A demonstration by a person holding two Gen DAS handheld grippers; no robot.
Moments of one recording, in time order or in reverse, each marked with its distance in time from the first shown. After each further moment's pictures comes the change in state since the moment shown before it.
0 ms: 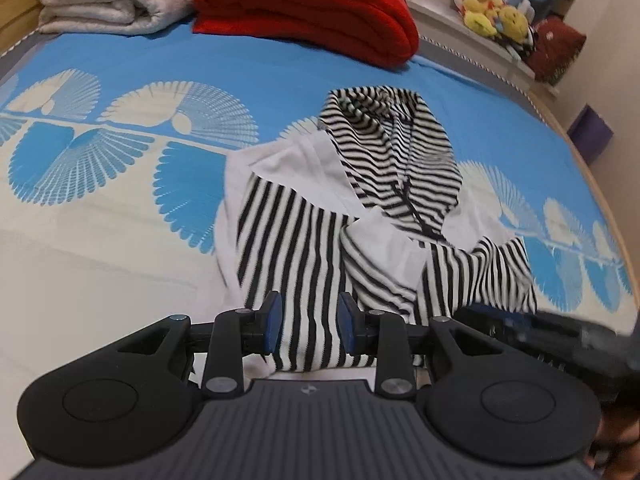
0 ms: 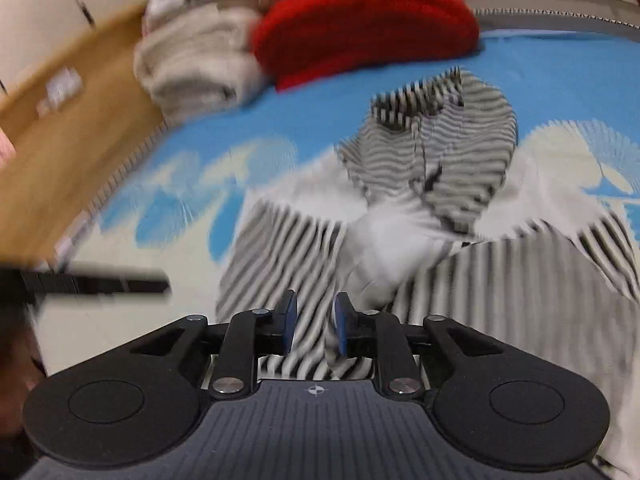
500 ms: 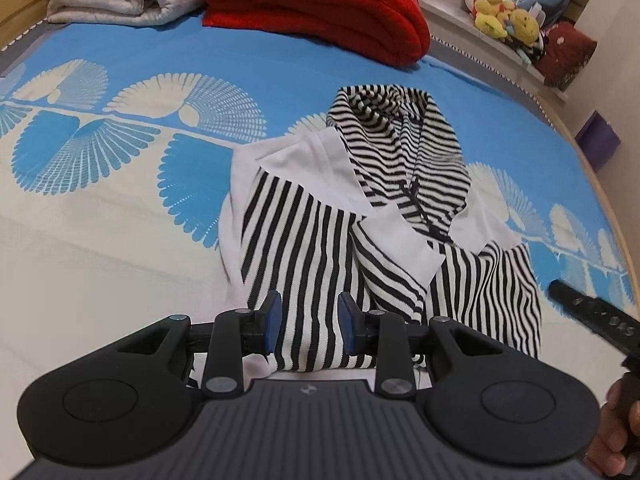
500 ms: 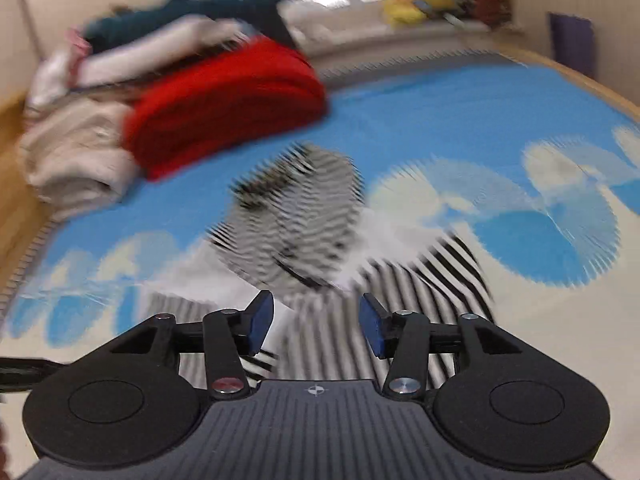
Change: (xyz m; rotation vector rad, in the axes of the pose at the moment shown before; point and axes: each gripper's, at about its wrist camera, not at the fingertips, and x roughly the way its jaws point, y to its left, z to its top) left arm 0.010 -0.006 -0.002 -0.015 0.017 0.024; right arm -0.045 -0.032 -0.011 0.279 -0.198 -0.326
